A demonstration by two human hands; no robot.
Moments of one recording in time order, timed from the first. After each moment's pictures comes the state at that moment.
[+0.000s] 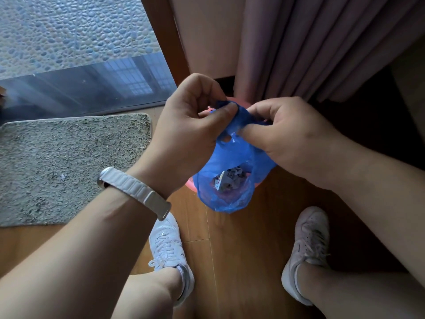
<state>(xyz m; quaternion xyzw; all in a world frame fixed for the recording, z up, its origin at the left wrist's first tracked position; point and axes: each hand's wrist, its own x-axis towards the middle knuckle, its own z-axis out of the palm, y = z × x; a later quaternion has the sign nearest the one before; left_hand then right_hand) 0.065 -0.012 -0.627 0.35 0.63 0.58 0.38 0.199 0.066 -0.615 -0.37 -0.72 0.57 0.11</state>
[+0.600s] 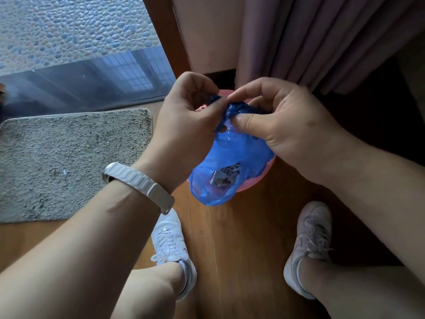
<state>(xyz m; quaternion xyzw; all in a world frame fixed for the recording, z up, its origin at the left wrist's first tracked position) 0.064 -0.008 -0.641 0.30 0.68 0.57 0.36 0.193 0.064 -0.621 -0.33 -0.67 0.64 0.18</state>
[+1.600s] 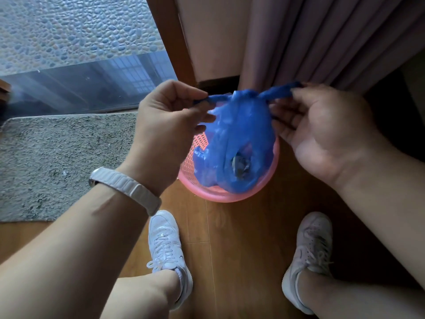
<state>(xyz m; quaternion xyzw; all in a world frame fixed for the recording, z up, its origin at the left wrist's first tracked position) 0.050 -0.013 -0.634 0.22 0.68 0.60 0.36 0.193 0.091 -0.629 -0.49 -0.31 0.76 0.30</state>
